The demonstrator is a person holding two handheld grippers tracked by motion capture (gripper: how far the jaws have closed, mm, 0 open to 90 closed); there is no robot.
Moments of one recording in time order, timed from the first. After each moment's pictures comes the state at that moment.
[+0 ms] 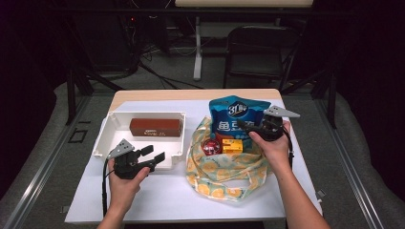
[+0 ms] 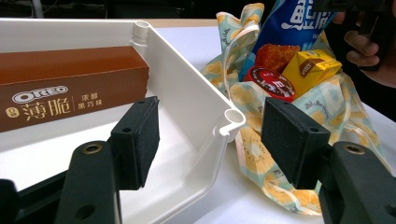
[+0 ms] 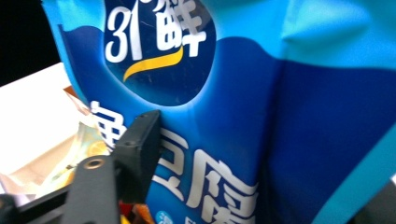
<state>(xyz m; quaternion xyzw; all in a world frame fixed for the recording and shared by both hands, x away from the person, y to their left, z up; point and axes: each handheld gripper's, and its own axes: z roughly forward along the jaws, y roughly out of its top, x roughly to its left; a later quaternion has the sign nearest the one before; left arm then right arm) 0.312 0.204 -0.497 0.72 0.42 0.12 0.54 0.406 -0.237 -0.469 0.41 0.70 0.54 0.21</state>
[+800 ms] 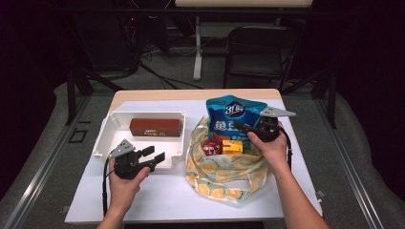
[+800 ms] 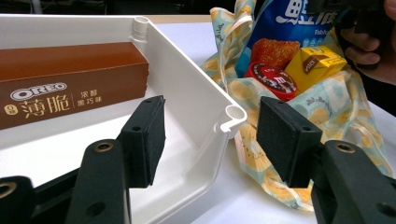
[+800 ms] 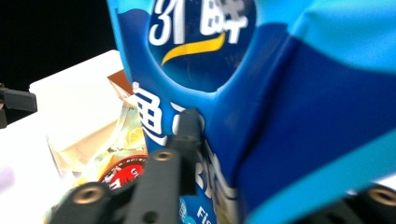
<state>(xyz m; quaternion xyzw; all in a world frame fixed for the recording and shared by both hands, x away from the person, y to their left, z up) 0.313 0.203 -0.499 0.73 0.42 0.12 0.53 0.409 -0.231 -0.474 0.36 0.73 0.56 0.14</state>
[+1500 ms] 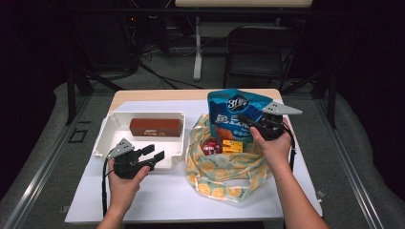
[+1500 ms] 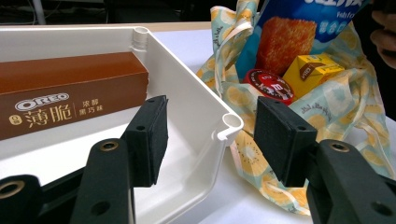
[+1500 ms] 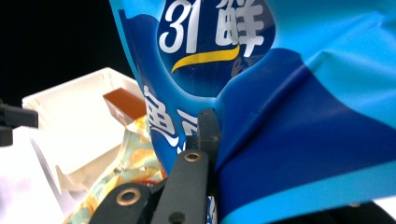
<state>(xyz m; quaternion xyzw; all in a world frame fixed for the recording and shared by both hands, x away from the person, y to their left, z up) 0.311 0.202 -0.492 0.72 0.42 0.13 0.54 0.387 -0.225 -0.431 0.35 0.72 0.56 0.20</state>
